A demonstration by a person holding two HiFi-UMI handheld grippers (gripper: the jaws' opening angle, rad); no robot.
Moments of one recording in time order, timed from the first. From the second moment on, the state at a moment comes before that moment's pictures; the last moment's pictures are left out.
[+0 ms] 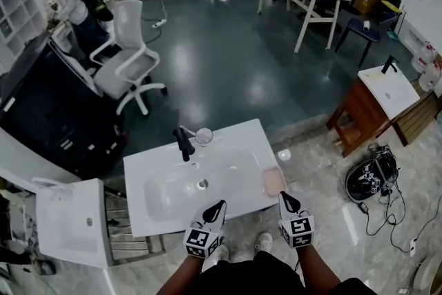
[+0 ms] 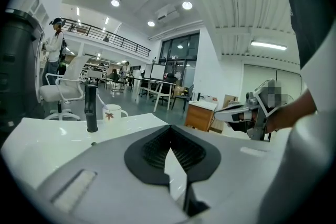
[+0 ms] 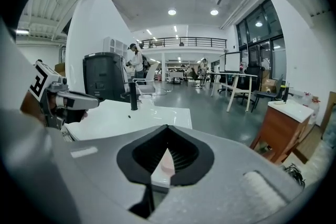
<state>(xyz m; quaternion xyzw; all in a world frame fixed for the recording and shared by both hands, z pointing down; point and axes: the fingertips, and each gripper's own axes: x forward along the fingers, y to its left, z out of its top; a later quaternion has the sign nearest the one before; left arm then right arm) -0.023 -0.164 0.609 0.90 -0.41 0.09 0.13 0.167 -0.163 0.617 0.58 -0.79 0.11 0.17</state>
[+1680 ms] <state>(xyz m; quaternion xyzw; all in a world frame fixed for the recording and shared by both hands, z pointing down) -0.056 -0.152 0.639 0.86 -0.47 0.12 0.16 0.181 -0.210 0.756 0.55 -0.75 0.24 0.28</state>
